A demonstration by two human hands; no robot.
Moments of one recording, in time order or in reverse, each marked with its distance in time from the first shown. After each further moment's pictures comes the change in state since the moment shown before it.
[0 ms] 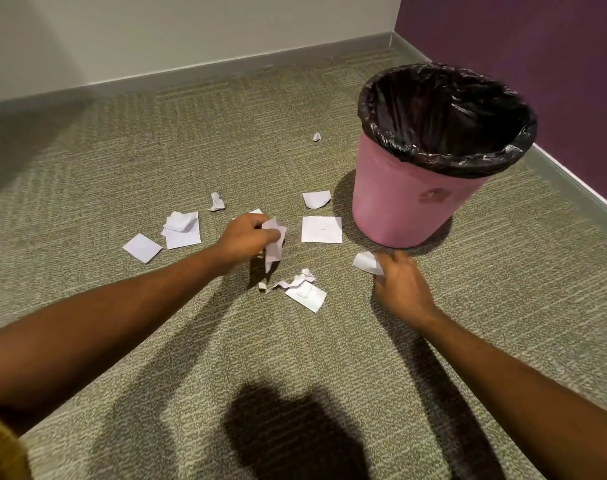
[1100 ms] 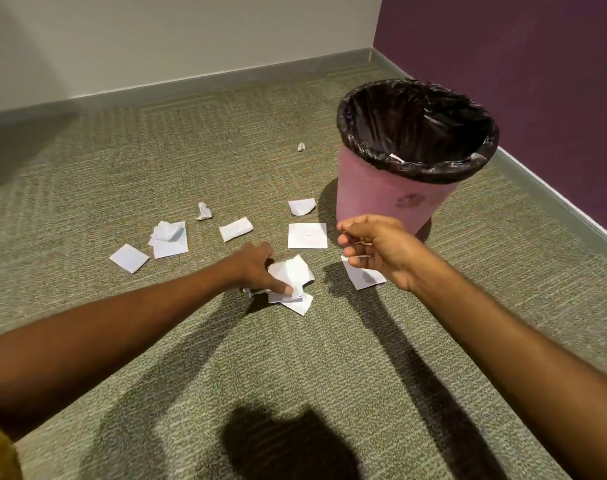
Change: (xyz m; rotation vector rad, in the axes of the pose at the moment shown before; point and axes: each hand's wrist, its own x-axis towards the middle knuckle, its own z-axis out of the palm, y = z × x) left_hand -0.010 0.004 0.027 0.639 -0.284 -0.021; right_hand 0.014 -0.055 -0.115 1.369 -0.326 0.311
